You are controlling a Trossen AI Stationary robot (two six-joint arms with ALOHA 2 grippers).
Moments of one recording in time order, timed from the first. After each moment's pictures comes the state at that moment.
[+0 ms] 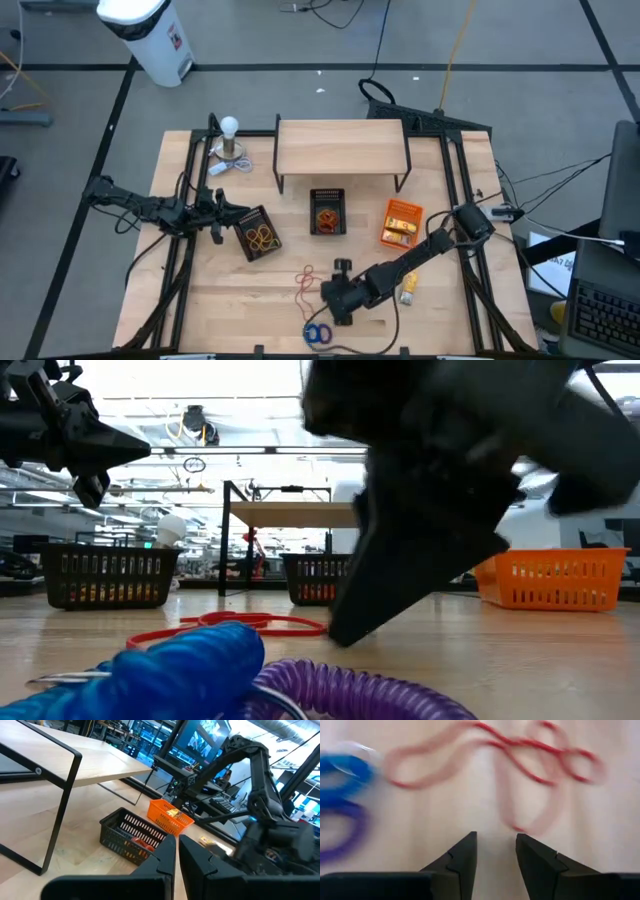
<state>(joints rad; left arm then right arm) -0.34 0.08 0.02 0.06 -0.50 -0.50 0.50 2.11 1.34 -0.36 0.34 0.40</state>
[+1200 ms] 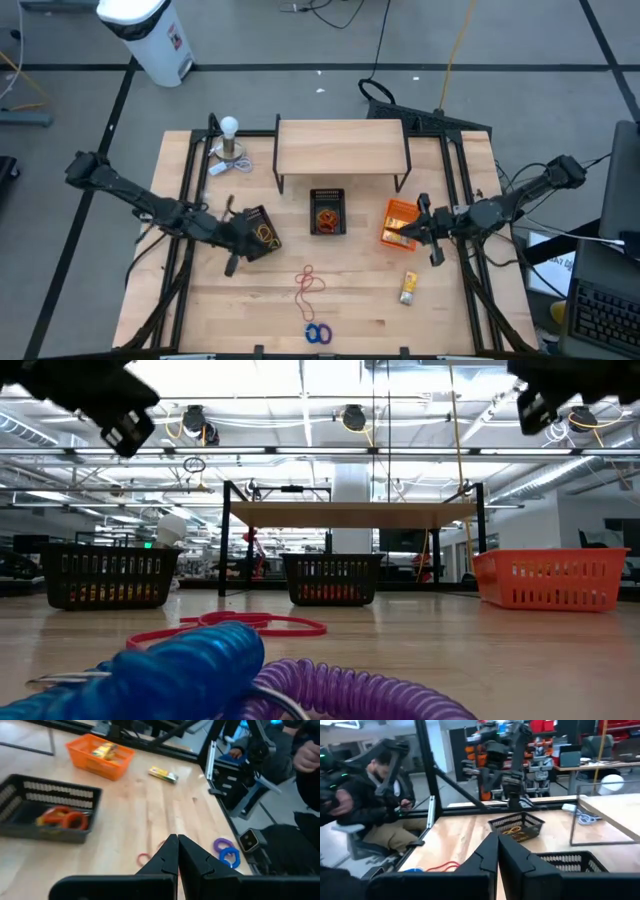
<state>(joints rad) -0.43 0.89 0.44 0.11 -0.18 -0.39 0.48 0.53 0.25 0.30 0.37 0.12</state>
